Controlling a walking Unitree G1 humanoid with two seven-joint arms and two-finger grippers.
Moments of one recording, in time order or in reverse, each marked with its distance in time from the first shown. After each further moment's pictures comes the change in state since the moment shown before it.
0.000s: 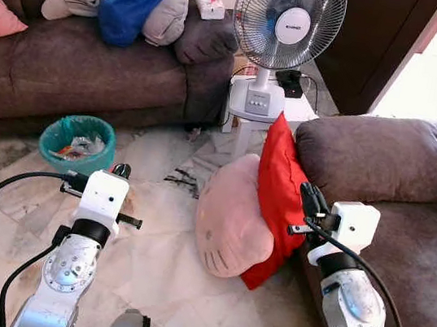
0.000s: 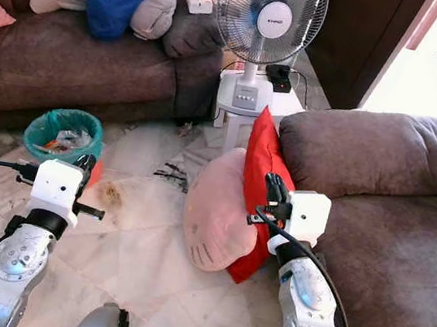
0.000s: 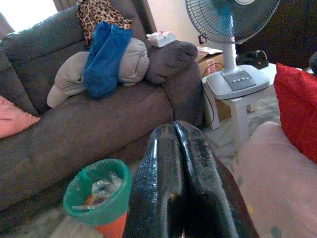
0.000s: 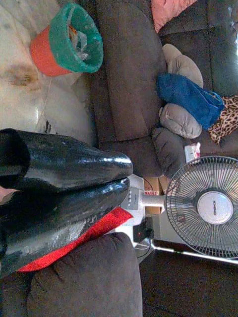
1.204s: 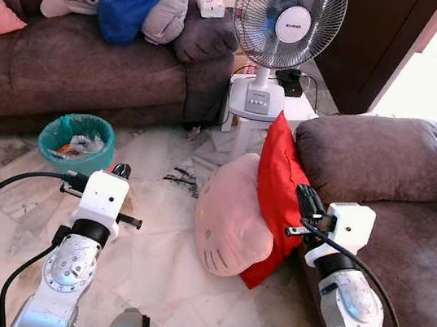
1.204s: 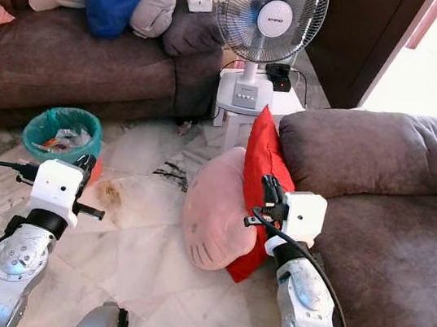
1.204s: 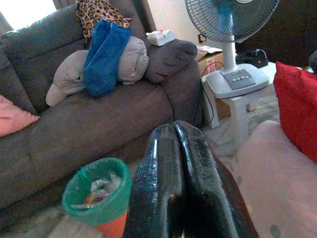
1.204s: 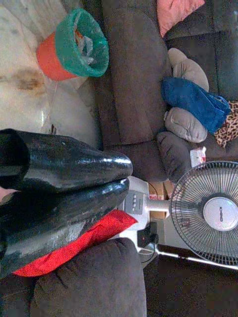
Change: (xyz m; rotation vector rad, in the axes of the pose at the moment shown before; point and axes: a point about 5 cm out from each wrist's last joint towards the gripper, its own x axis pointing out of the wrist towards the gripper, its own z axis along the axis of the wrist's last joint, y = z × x) left arm 0.000 0.000 0.000 0.003 0.001 0.000; right arm 0.000 0.003 -0.002 0.004 0.017 0.019
